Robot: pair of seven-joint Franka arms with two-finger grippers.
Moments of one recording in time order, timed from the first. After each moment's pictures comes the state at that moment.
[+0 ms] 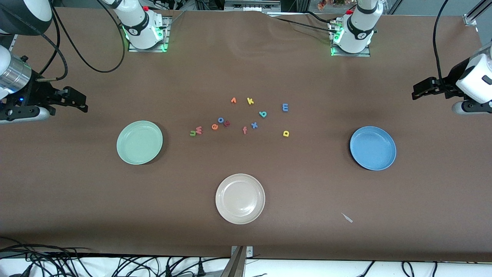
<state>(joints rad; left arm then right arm) 0.10 0.06 -0.11 -1.57 0.01 1.47 -0.06 0.07 0.07 -0.02 -1.64 0.02 1.72 -0.06</state>
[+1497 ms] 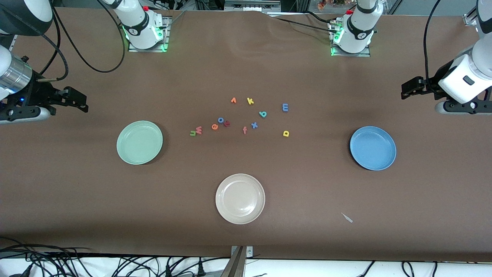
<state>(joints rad) 0.01 0.06 -0.06 -1.57 0.01 1.47 -0.05 0.07 0.07 -0.02 -1.64 0.02 1.72 -0.06</state>
